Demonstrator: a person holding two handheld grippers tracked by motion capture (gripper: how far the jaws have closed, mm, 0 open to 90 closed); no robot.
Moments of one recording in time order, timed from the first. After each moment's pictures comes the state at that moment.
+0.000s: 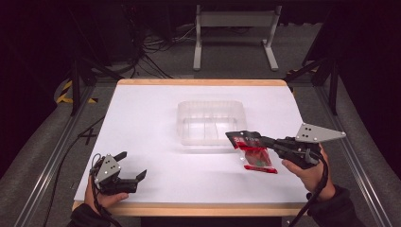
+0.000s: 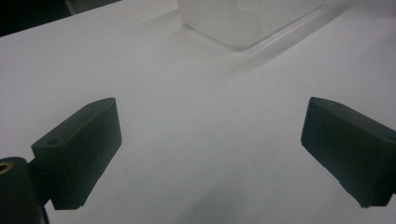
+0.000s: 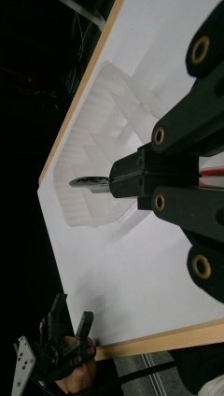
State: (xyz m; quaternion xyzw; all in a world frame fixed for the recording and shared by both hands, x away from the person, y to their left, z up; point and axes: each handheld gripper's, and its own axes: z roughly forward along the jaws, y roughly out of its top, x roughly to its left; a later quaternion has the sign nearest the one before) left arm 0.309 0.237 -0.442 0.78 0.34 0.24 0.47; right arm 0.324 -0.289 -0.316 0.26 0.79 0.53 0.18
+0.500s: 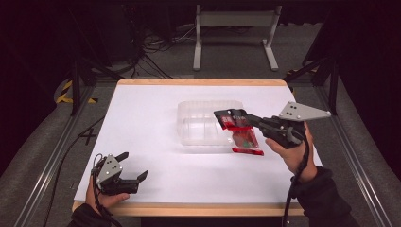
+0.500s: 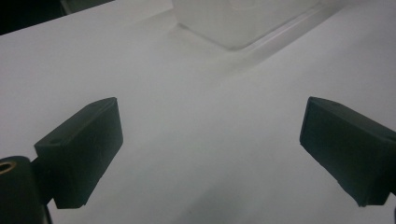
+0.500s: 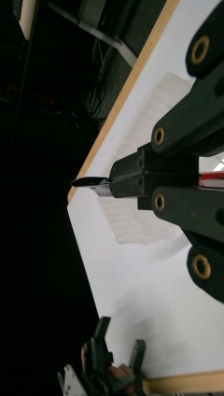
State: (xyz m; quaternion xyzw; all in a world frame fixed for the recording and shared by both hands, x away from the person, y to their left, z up) left arm 0.309 0.234 -0.441 0.79 0.33 0.24 0.47; right arm 0.357 -0.243 -0.278 0.27 0.76 0.54 0.23
